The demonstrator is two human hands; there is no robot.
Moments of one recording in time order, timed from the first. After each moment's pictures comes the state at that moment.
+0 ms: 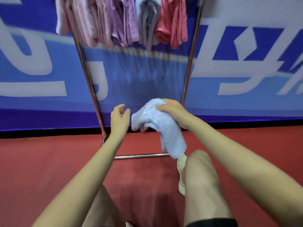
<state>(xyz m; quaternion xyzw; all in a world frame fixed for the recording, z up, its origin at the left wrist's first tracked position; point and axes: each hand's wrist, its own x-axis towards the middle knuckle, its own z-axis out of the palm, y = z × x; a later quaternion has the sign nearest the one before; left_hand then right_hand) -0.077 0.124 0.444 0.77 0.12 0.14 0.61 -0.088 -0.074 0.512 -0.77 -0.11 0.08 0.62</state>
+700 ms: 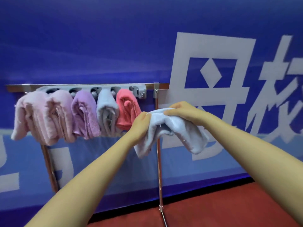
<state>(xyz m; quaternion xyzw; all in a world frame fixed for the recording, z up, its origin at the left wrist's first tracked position) 0.067 -0.057 0.696 0.85 -0.27 0.09 0.44 0.031 -0.241 0.753 -0.92 -0.10 -0.06 0.39</state>
